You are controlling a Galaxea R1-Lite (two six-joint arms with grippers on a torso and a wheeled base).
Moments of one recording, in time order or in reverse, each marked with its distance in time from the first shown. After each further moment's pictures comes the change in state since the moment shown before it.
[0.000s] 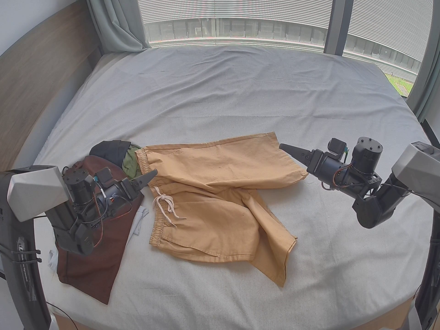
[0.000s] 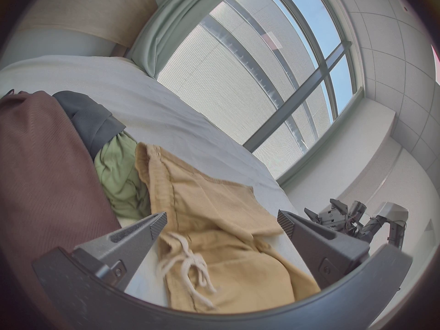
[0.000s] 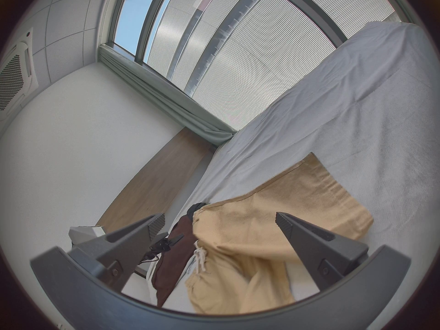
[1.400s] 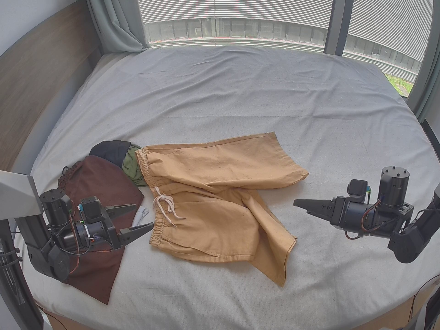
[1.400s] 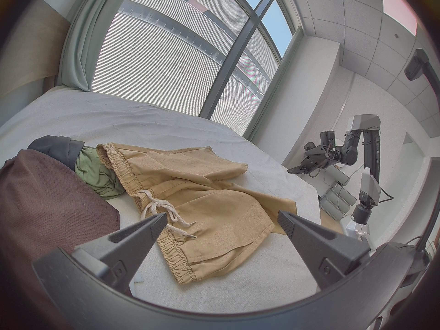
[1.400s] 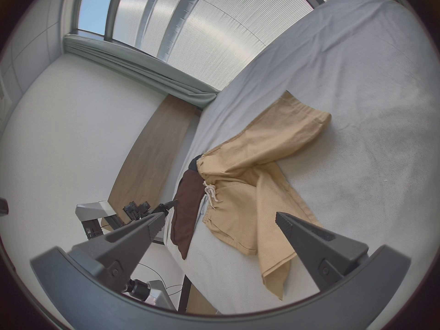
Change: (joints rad) left arm 0.058 -0.195 0.414 -0.010 -0.355 0.549; right arm 0.053 -0.347 0.509 0.186 0.020 -0.026
